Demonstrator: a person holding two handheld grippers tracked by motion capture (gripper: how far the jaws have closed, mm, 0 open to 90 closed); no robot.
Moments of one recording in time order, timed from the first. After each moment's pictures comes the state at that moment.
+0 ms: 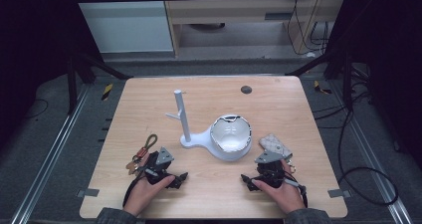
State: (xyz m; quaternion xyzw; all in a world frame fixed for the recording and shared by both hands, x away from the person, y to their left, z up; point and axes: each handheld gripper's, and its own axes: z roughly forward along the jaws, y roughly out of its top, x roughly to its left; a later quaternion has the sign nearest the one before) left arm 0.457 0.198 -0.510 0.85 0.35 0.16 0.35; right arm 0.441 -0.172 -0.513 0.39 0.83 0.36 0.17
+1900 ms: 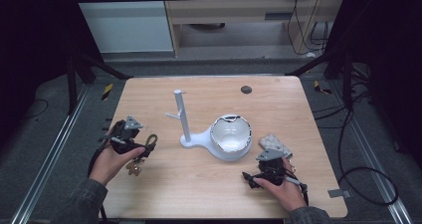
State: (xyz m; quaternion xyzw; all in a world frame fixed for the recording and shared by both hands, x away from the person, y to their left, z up) left arm 0.507 0.273 -0.412 0.85 0.40 0.21 0.27; right arm 0.448 -0.177 -0.513 0.39 0.83 0.36 0.17
